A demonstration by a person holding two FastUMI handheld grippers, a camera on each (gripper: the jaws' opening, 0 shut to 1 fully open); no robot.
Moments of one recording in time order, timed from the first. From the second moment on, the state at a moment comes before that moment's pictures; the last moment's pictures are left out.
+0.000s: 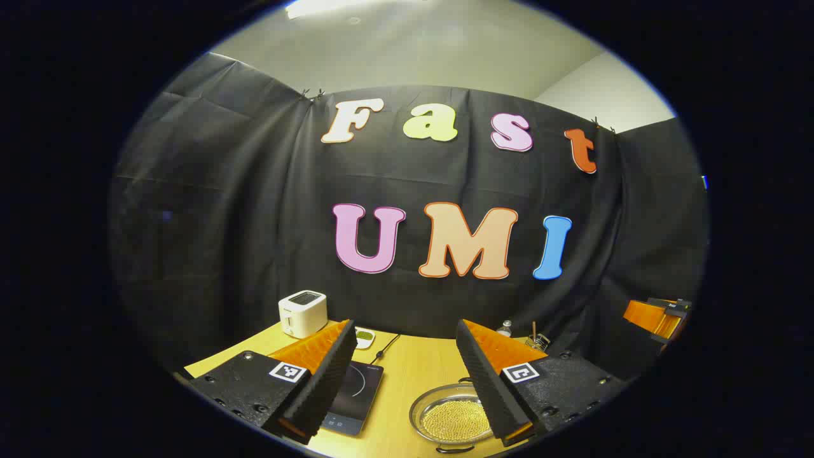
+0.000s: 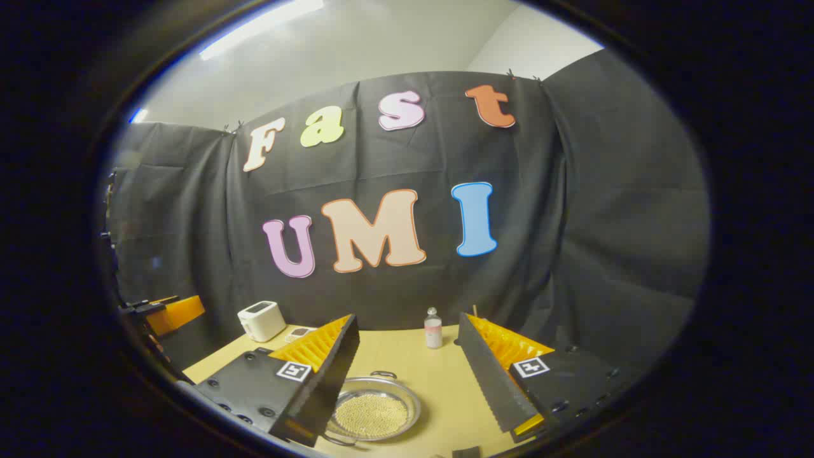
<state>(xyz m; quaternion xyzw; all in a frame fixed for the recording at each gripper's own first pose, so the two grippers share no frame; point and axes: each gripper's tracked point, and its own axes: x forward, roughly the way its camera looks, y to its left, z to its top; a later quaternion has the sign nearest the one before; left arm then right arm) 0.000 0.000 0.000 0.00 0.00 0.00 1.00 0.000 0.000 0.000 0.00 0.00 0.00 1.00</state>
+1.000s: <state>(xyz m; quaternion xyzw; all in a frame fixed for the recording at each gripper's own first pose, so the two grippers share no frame) 0.010 0.018 -0.017 0.04 0.03 -0.11 0.99 -0.069 0.022 -0.002 0.02 -0.01 -0.13 0.99</state>
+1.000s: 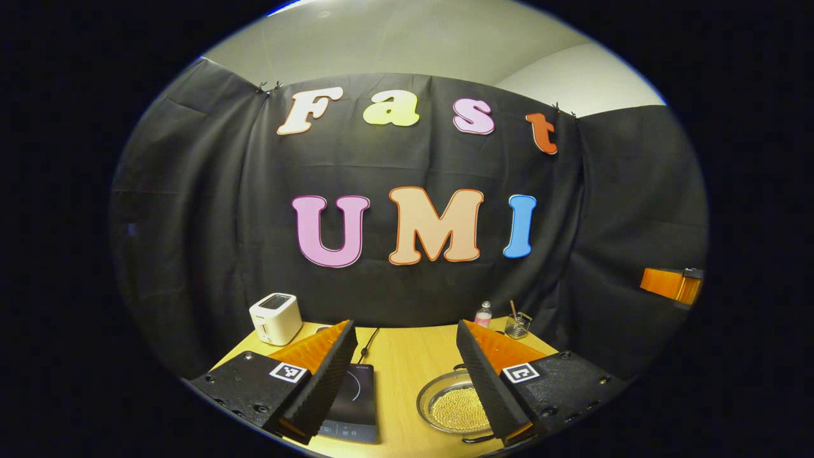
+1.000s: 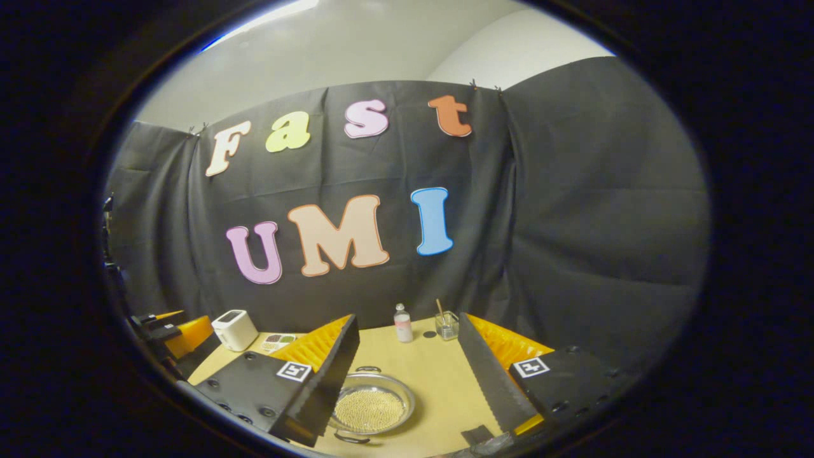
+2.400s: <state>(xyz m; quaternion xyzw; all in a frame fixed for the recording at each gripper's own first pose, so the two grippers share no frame) -0.010 0.075 -0.049 0.04 0.07 -0.09 0.99 -0.075 0.053 -0.068 0.02 0.05 -0.13 0.99</state>
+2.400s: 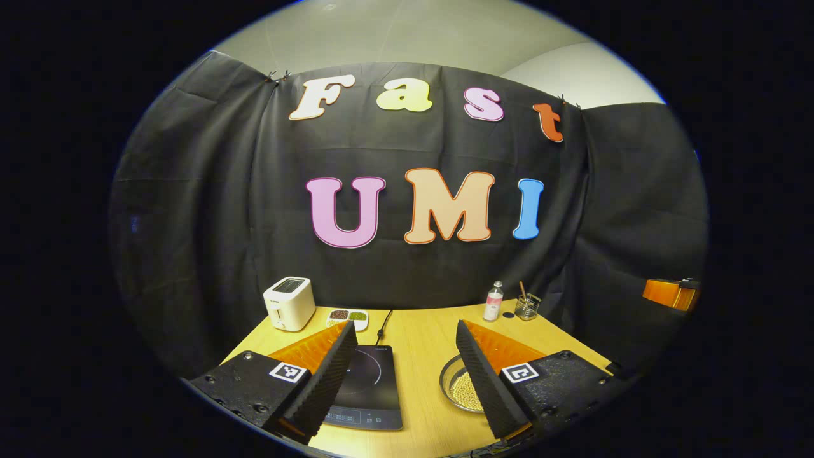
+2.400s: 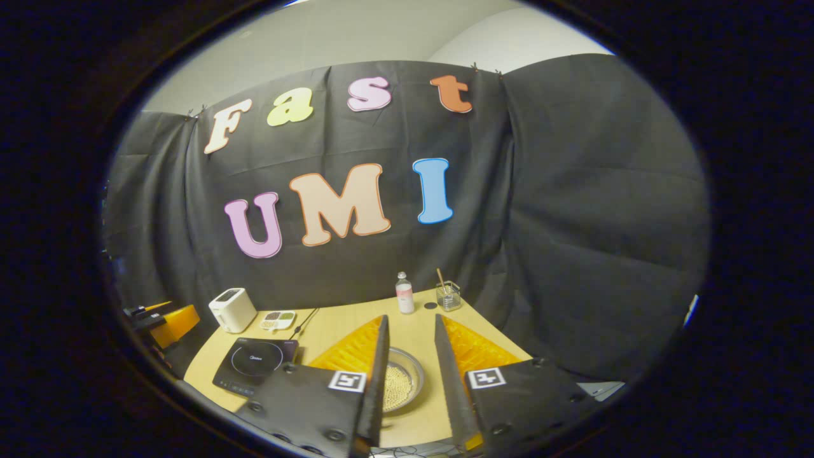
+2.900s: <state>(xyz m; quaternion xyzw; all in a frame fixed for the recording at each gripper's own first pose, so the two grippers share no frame) -0.025 0.116 -0.058 0.05 0.08 -0.07 0.99 -0.063 0.095 -0.110 0.05 0.08 -0.11 0.99</state>
